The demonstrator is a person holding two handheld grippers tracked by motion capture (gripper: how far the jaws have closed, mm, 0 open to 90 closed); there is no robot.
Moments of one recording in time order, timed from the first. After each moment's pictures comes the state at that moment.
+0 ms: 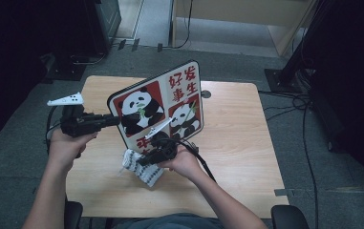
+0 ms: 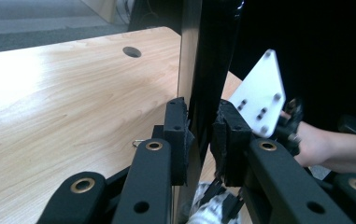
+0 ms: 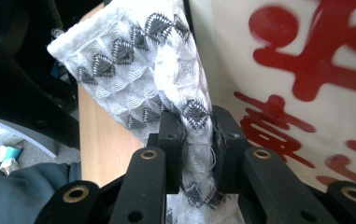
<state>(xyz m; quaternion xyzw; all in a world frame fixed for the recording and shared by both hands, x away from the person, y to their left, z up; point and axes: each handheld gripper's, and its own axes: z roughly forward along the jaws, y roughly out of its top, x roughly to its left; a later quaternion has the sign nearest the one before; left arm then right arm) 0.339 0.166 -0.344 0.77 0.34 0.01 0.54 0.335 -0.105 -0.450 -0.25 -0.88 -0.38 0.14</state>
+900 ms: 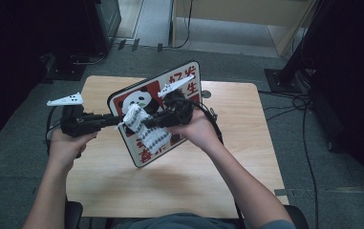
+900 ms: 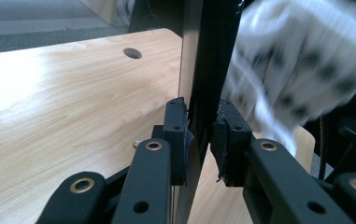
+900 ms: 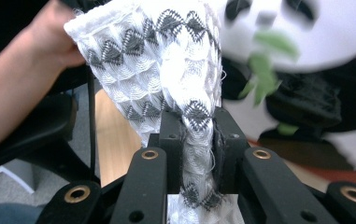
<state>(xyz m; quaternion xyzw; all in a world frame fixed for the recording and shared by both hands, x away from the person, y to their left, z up) 0.339 0.166 -0.346 0.76 0.34 0.01 0.55 0.361 -0.140 -0.307 -0.24 -0.86 -0.45 0.06</state>
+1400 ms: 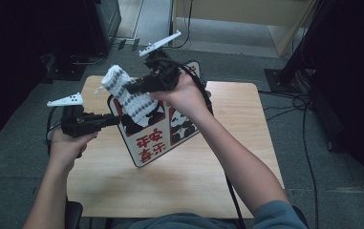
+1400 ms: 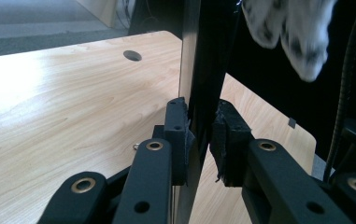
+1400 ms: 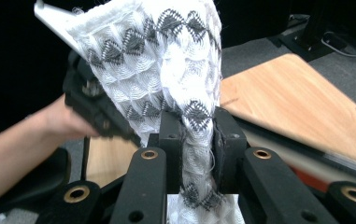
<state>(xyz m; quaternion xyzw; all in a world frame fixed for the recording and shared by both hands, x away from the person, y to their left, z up) 0.339 0.166 -0.347 0.76 0.34 0.01 0.55 0.392 -0.102 -0.219 -0.23 -0.85 -0.46 0.01</state>
